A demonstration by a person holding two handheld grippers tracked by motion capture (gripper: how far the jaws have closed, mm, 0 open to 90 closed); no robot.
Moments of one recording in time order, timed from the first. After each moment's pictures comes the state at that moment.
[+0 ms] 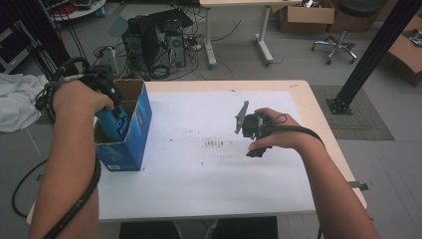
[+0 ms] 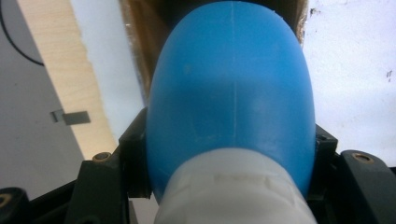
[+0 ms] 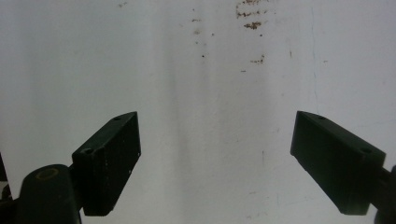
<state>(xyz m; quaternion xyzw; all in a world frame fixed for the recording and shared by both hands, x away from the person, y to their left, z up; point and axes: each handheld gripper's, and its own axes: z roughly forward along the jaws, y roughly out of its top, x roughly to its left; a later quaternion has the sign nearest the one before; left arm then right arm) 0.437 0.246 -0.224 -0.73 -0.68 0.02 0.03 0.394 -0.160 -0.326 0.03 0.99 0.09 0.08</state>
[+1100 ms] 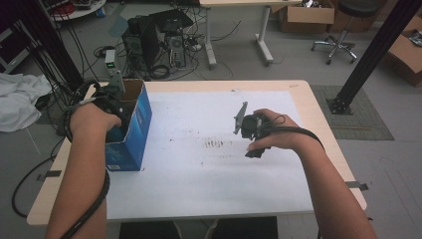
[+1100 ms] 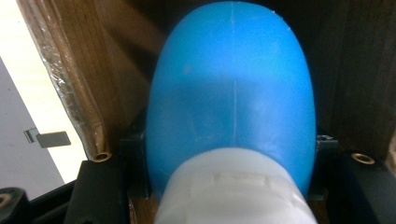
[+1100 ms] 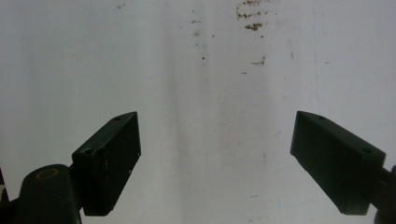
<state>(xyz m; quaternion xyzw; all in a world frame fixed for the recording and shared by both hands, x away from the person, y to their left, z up) 0.438 0.249 -0.286 -0.74 -0.67 0.01 0.03 0.394 -0.157 -0.329 0.03 0.99 0.09 0.08</state>
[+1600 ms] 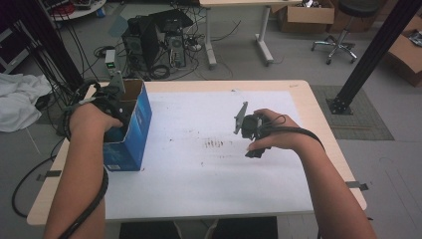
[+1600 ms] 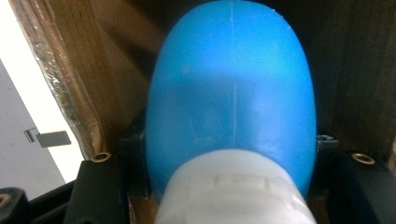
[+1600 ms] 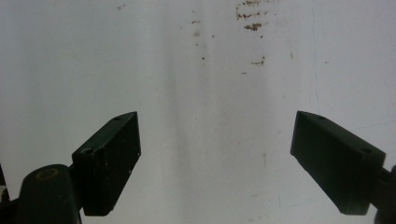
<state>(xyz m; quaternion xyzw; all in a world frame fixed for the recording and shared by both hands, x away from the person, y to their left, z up) 0.439 0.247 -0.286 -0.74 -0.67 0.01 0.04 0.394 -0.158 -0.328 0.04 0.99 0.09 0.08</state>
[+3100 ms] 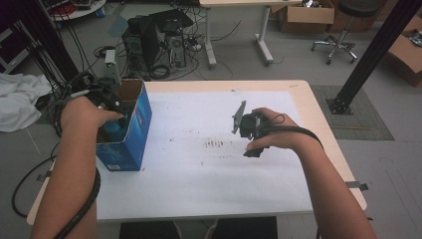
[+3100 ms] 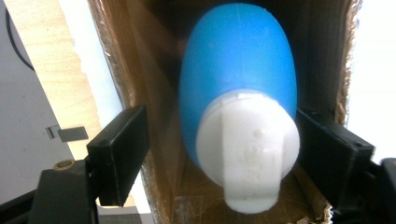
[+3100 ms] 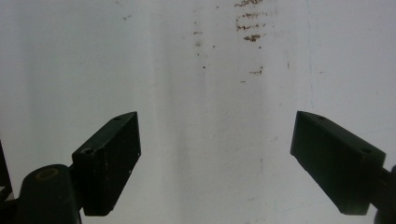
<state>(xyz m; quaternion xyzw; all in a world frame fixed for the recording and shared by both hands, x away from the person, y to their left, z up) 0.430 0.247 -0.252 -0.75 -0.66 -0.01 0.03 0.391 -0.153 -0.322 0.03 0.99 0.10 0.08</state>
